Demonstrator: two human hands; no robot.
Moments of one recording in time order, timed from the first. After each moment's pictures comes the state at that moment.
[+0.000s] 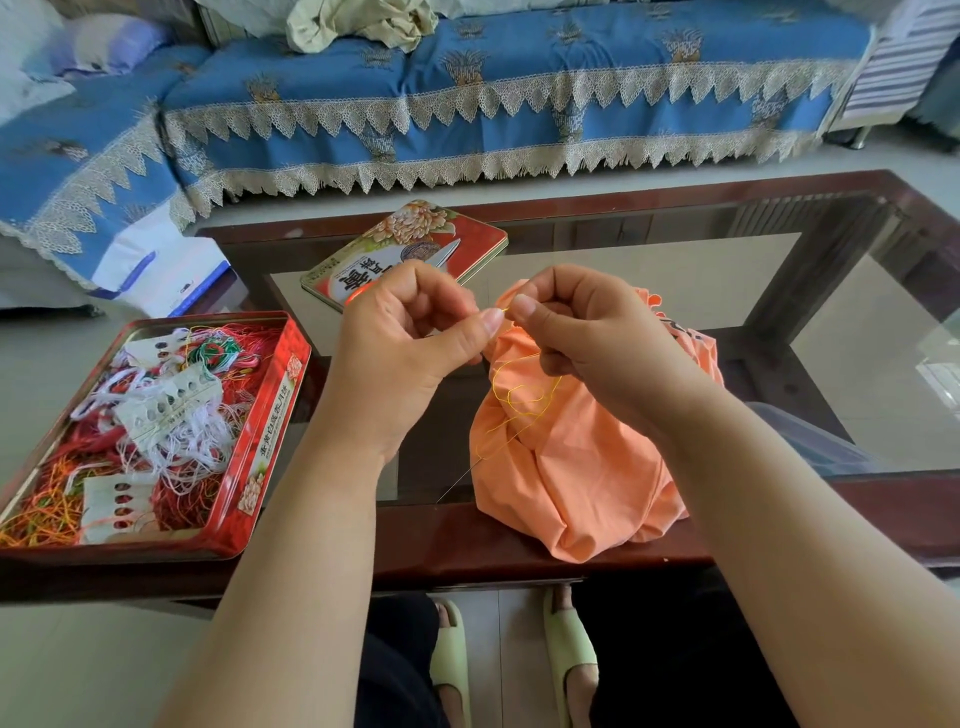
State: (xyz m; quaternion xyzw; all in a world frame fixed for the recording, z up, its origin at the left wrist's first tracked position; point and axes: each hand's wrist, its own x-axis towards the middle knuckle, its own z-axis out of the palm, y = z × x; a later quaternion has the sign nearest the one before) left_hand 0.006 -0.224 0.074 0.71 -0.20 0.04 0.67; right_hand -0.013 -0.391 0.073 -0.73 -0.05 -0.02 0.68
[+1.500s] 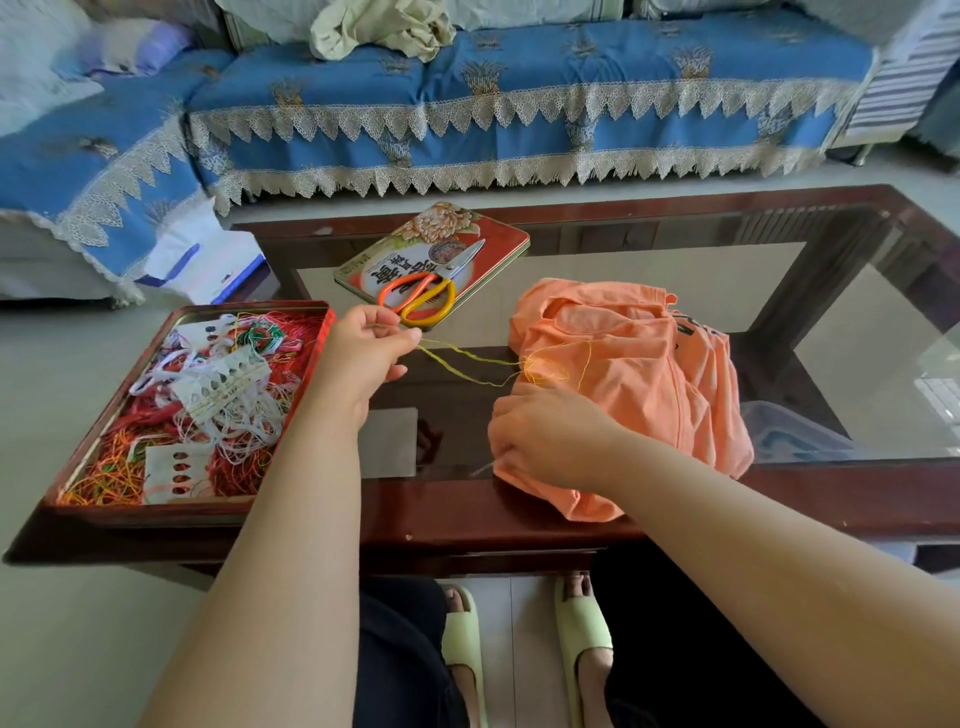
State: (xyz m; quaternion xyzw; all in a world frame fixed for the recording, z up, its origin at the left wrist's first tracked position) left_hand 0.062 -0.154 0.021 0.78 0.09 -0.02 0.62; right_hand -0.016 -0.342 0.000 -0.95 -0.29 0.05 0.04
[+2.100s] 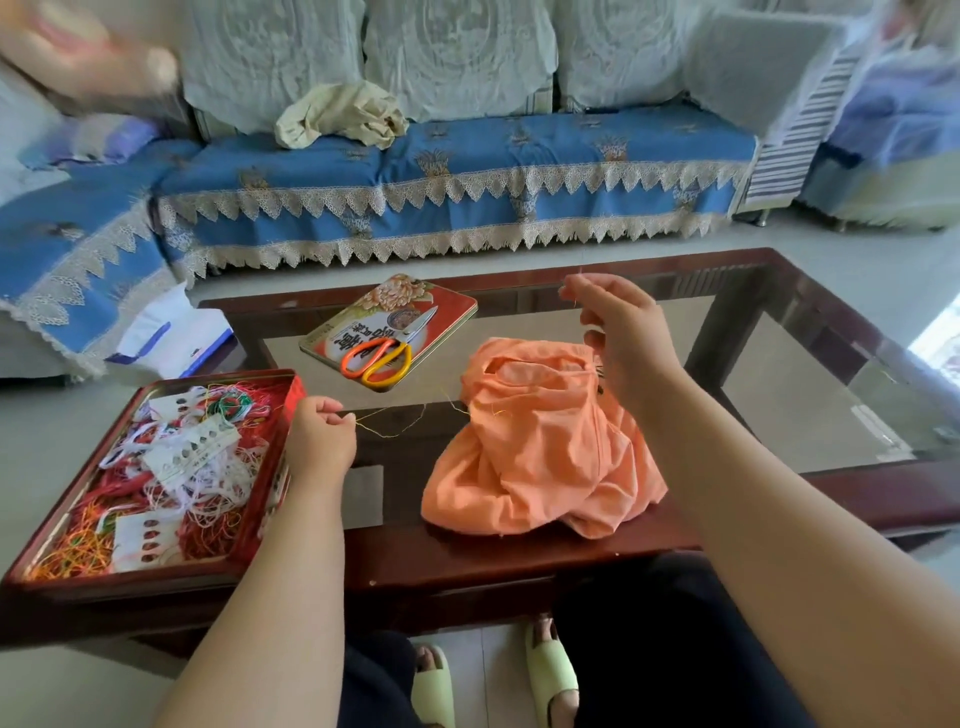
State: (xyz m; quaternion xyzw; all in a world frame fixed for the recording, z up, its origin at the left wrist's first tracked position) left_hand 0.061 -0.153 -0.016 0.86 0.16 0.10 0.48; right_hand -0.014 -0.430 0.098 -0.63 0.12 -0.19 0.75
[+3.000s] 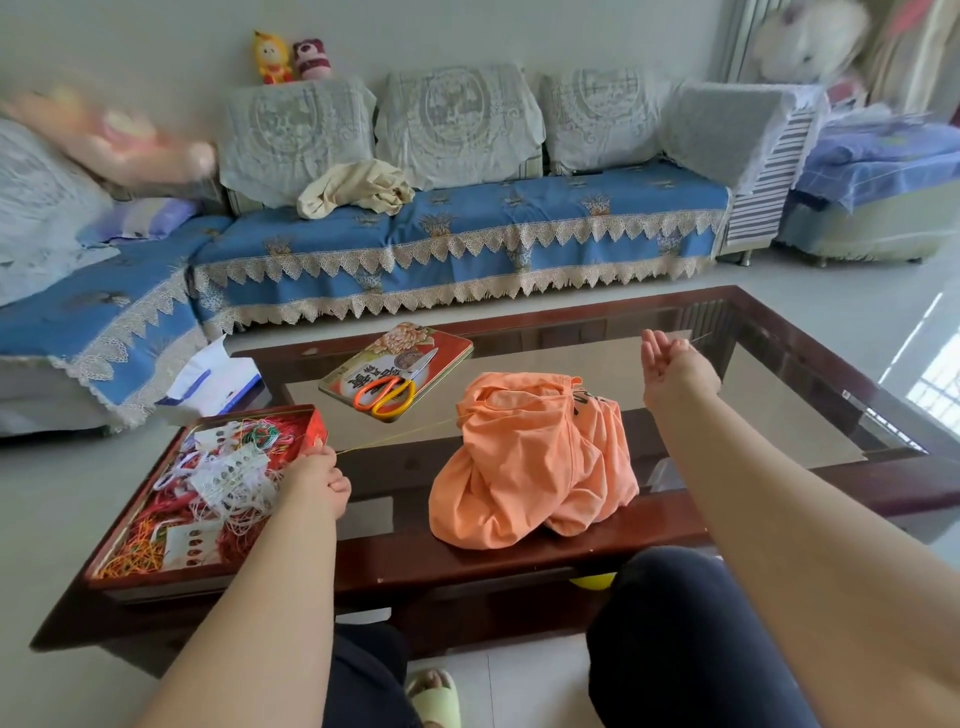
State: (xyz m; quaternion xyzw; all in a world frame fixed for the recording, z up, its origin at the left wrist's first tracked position) left_hand 0.029 -0.133 0.019 0.60 0.29 -0.06 0.74; right_hand -0.042 -0.511 0.095 -0.19 0.36 -0.29 0.87
